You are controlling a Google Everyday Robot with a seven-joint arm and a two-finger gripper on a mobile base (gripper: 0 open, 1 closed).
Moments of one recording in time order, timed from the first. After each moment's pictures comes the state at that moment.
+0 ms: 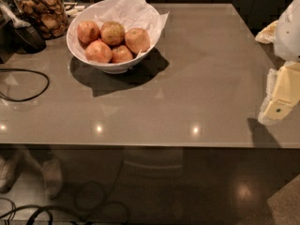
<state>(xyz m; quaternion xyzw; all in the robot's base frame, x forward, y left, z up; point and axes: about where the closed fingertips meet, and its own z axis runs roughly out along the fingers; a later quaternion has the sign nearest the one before) 0.438 -0.217 0.976 -0.60 0.78 -0.03 0.16</state>
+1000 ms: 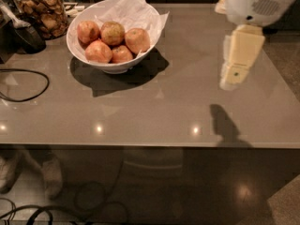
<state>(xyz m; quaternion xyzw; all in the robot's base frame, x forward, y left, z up) 0.488 -0.151 1.009 -0.65 0.74 -0.06 0.16</state>
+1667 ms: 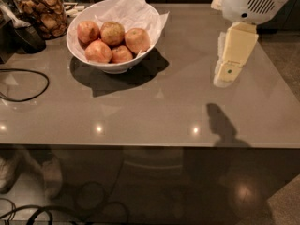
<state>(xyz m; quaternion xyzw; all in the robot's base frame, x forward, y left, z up) 0.495 -0.140 1.014 -0.65 0.74 -0.05 0.18</state>
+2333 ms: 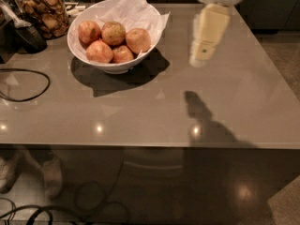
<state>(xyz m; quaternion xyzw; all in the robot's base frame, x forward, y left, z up) 0.539 -0.103 1.023 -0.67 0.71 -0.03 0.20</state>
